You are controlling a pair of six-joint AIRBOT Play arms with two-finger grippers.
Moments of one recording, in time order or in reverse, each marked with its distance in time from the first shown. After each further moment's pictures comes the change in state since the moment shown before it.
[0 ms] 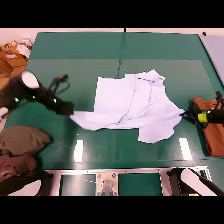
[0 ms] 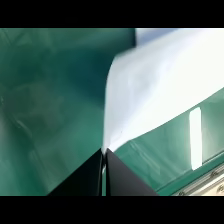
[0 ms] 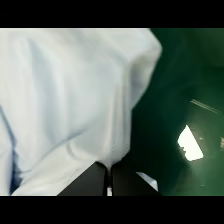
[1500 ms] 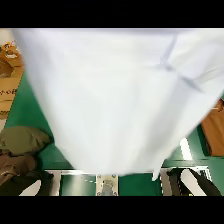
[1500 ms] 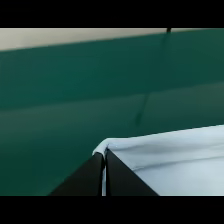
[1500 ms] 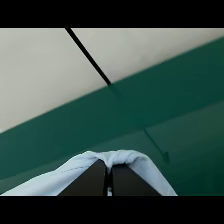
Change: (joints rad) left arm 0.000 0.195 0.656 0.349 0.122 -0.204; right arm 0.046 0.148 0.689 0.108 -0.115 0.096
